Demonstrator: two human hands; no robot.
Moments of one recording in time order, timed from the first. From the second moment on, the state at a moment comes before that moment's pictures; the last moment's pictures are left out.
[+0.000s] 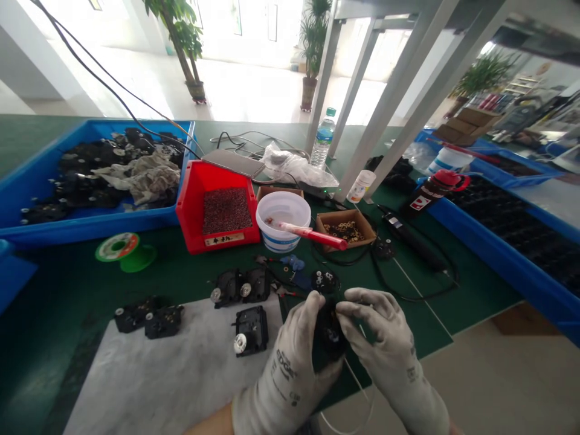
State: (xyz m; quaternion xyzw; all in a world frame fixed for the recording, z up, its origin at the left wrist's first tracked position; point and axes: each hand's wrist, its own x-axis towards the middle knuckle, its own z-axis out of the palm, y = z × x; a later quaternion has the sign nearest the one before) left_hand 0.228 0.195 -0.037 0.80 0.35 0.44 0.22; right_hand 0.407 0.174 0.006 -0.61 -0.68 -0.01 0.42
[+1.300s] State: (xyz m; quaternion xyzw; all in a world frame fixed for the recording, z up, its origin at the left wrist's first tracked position) left_hand 0.224 0.200 -0.027 0.82 0.34 0.41 0.22; right_hand 0.395 0.166 0.010 -0.65 -0.38 0.47 0.46
